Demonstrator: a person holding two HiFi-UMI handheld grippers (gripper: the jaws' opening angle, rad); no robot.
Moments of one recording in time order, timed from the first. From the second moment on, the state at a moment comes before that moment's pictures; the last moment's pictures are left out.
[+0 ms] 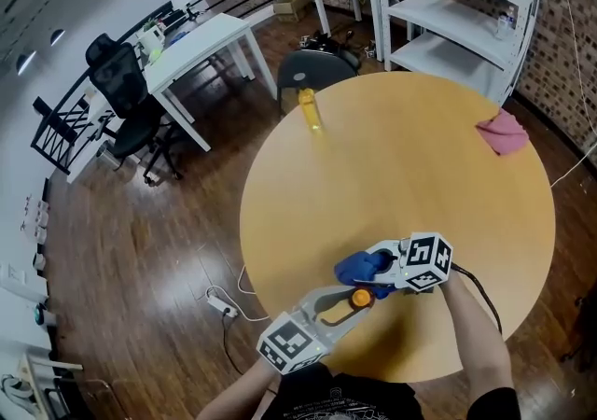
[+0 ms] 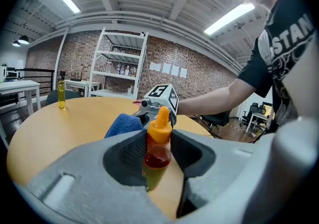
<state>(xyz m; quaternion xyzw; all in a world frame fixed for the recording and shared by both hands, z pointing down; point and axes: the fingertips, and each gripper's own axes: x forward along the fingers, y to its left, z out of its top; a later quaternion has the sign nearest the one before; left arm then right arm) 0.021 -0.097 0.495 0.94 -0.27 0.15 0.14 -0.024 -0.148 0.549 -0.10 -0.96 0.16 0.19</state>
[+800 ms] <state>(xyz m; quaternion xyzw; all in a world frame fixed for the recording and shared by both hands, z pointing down) 0.024 -0.097 0.498 0.94 -0.26 0.15 0.14 -0.066 -0.133 0.559 -0.23 -0.93 0.18 0.23</state>
